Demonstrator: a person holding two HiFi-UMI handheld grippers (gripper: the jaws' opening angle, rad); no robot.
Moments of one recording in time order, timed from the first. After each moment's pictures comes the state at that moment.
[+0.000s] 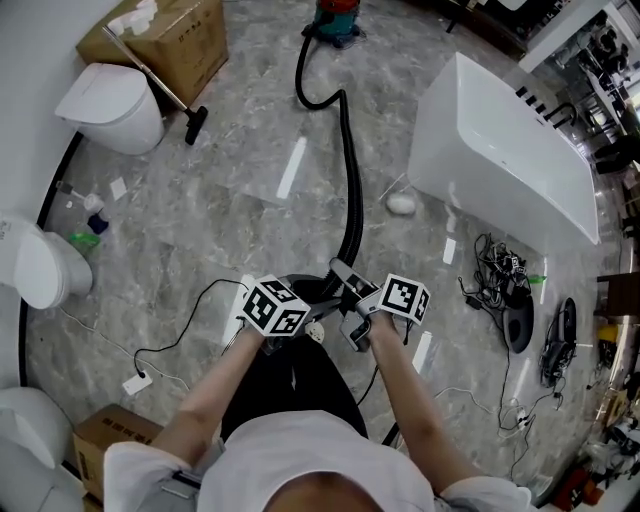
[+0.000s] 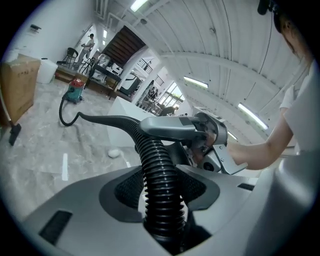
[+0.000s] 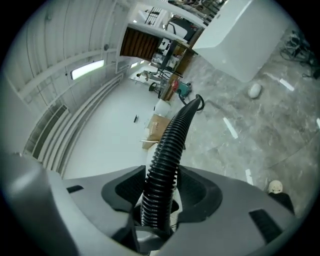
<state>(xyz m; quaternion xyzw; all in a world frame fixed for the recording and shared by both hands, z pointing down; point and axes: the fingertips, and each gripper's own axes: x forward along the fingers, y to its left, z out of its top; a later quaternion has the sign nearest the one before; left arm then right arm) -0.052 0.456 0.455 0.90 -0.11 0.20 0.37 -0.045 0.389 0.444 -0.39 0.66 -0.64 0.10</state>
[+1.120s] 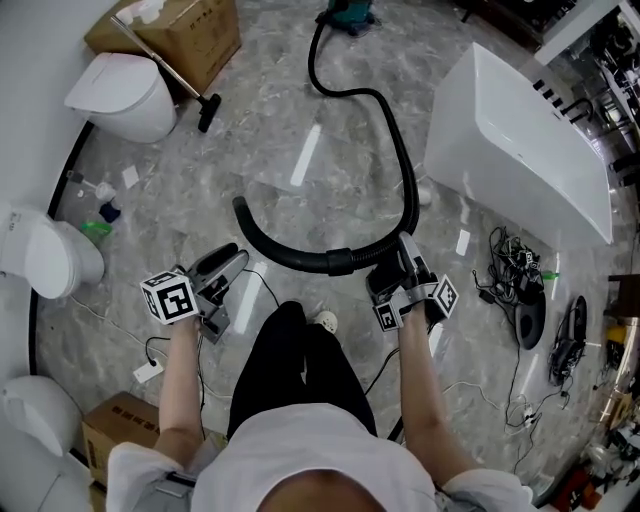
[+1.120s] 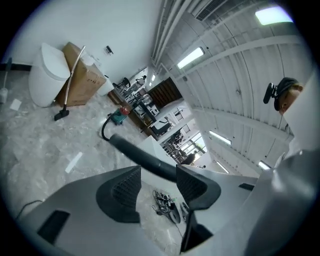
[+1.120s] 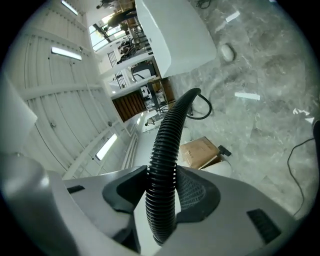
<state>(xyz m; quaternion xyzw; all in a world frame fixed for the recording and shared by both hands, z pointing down) -0.282 0.392 0.420 0.82 -0.32 -0.05 0.48 0.038 0.353 0.431 -0.30 0.50 -0.65 0.48</state>
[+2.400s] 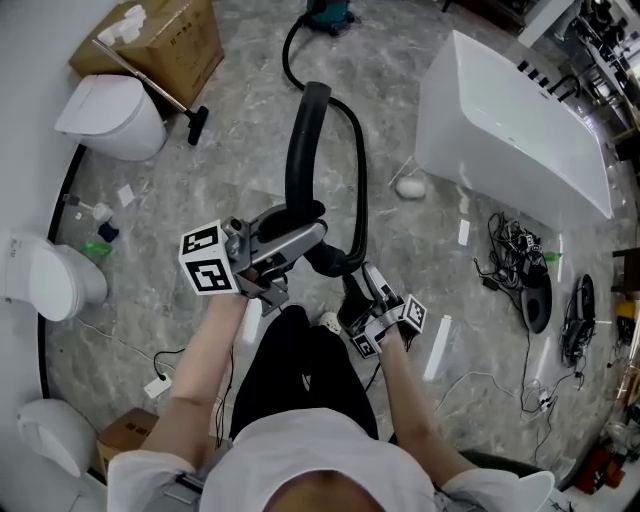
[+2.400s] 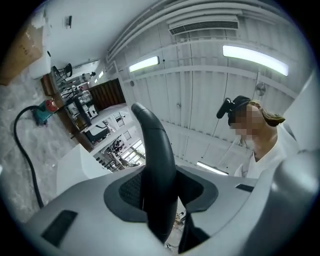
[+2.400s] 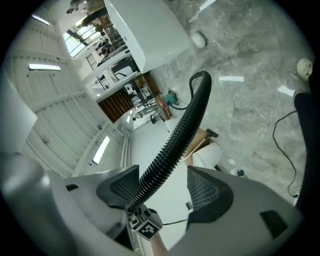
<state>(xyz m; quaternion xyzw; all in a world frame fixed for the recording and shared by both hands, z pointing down) -0.114 0.365 0.242 0.91 -0.02 -0.22 0.35 -0.013 0.426 0.490 -0.23 0.44 -0.73 0.47</state>
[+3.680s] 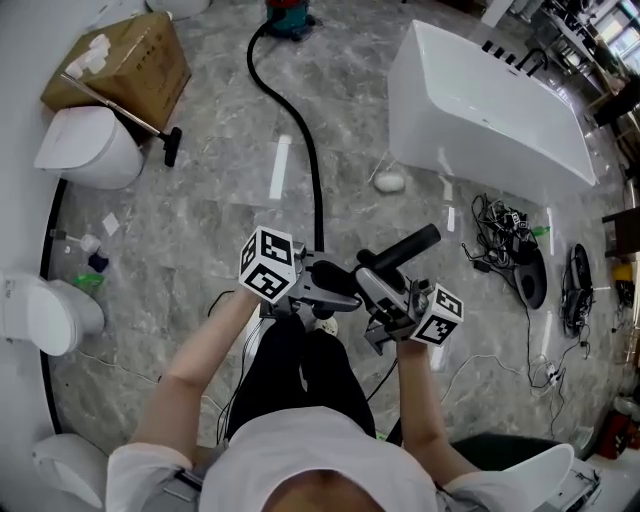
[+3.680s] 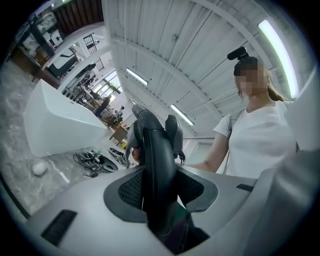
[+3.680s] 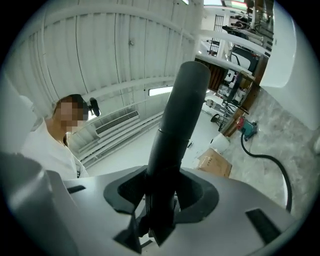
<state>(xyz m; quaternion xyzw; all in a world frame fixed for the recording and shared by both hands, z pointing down) -0.006 0.489 0.344 0.90 0.29 0.10 0.31 -0.002 0.428 0.290 -0.29 0.85 -0.33 0.27</state>
